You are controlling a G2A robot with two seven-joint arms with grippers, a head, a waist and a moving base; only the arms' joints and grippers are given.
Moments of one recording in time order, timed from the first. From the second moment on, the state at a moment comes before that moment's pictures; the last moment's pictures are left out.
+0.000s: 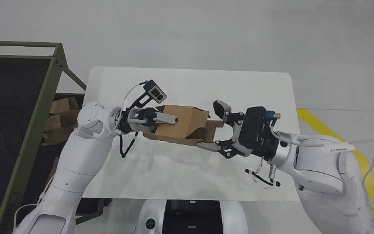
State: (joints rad) left arm 1.14 -1.05 -1.29 -1.65 -0.95 0.08 -1.37; right arm -1.31 -1.11 1.32 -2.28 -0.64 -0.57 0.73
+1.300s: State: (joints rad) left arm 1.11 -1.06 -1.26 -1.62 -0.96 0.09 -1.38; right arm -1.25 -1.09 1.24 -2.24 -0.63 -0.58 0.72
